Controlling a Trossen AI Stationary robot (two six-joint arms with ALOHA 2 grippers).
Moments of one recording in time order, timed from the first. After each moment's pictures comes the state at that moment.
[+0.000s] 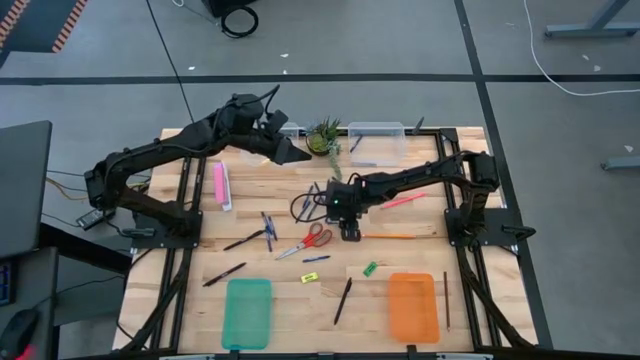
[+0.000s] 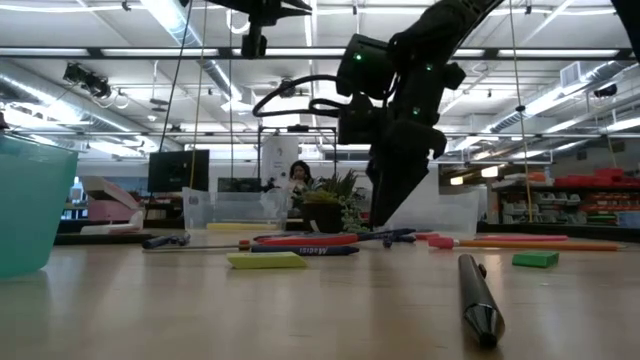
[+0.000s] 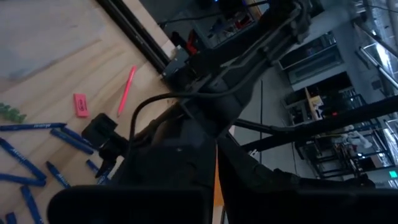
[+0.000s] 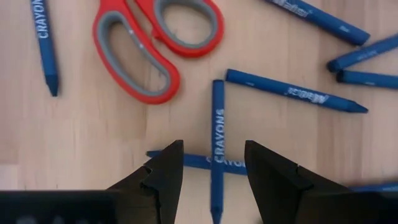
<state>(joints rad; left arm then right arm) 0.42 1.35 1.30 -0.31 0.49 -0.75 -0.09 1.86 1.17 -0.50 -0.10 -0.05</state>
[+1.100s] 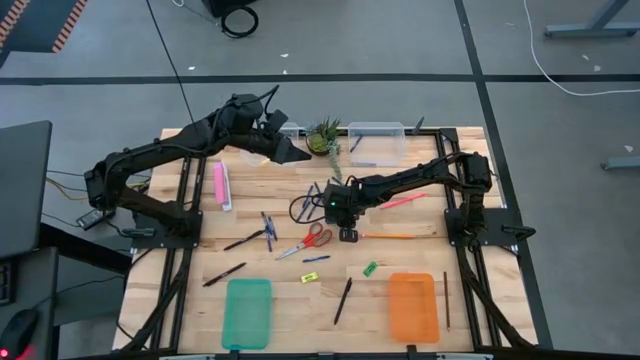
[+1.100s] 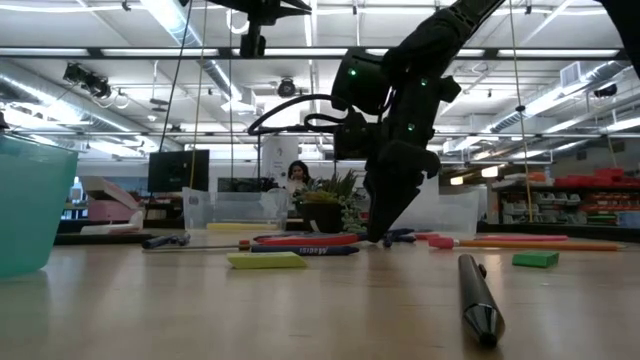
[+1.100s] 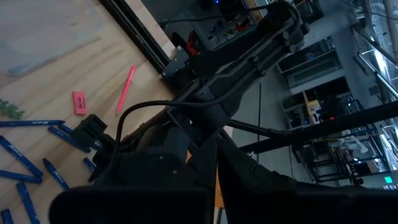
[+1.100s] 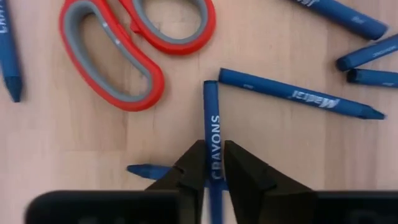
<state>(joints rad) 0.42 1.35 1.30 -0.31 0.49 -0.78 -0.09 1.91 1.17 -0.45 -0.08 -0.04</state>
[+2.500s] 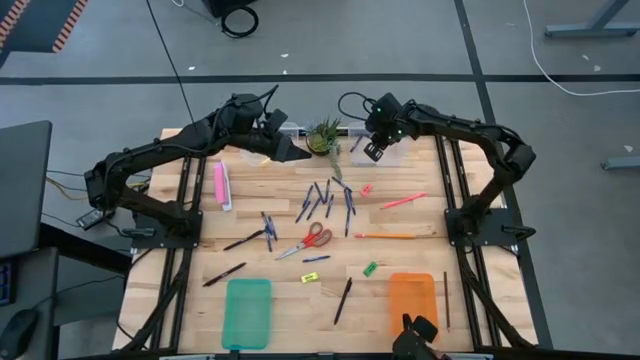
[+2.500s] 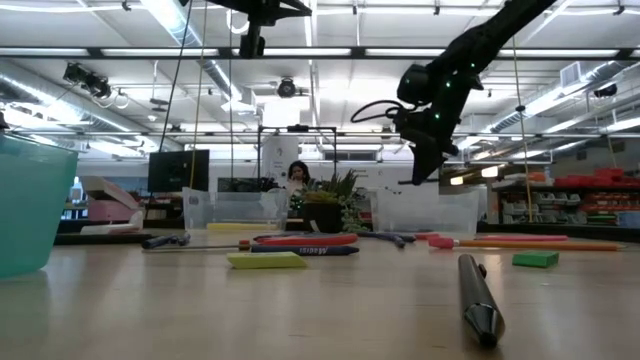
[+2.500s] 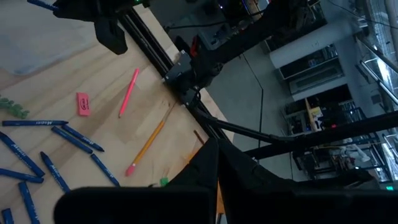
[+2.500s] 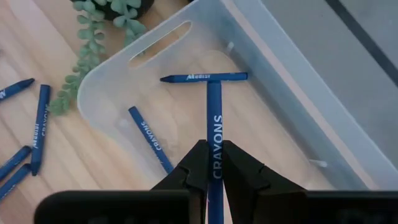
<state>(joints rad) 0.42 1.35 1.30 -0.30 0.47 -0.81 -0.76 1.62 1.17 -0.60 -0.01 -0.10</state>
